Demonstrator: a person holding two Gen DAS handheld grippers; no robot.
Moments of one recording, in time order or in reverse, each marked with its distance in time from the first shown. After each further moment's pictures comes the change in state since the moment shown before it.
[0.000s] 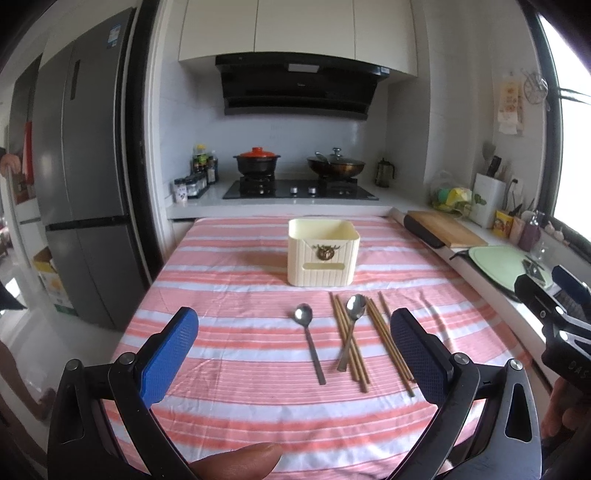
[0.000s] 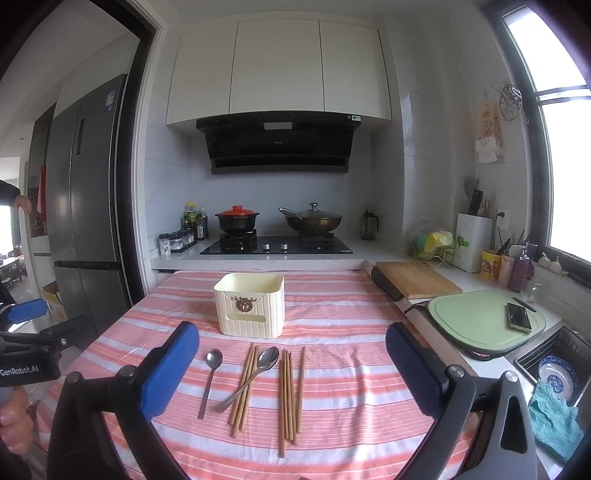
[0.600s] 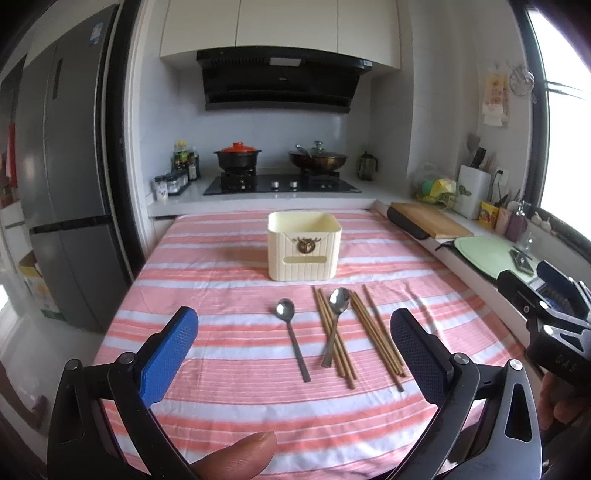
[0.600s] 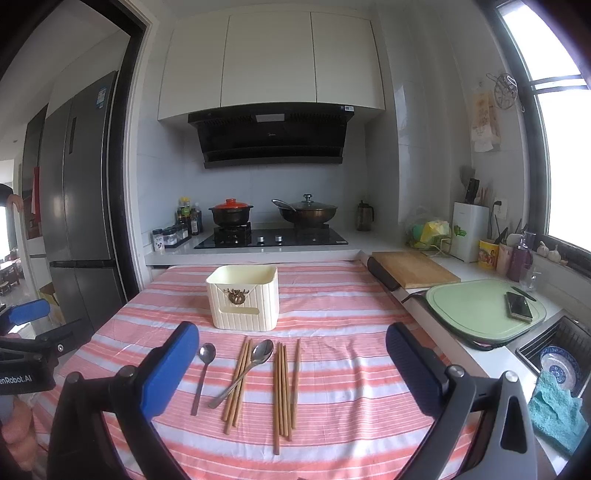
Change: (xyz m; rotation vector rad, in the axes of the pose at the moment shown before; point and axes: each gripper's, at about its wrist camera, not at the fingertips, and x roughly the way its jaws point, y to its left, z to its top) left arm 0.011 -0.011 -0.005 0.021 0.021 -0.063; right arm 0.012 -0.005 -0.010 0.011 0.024 -0.012
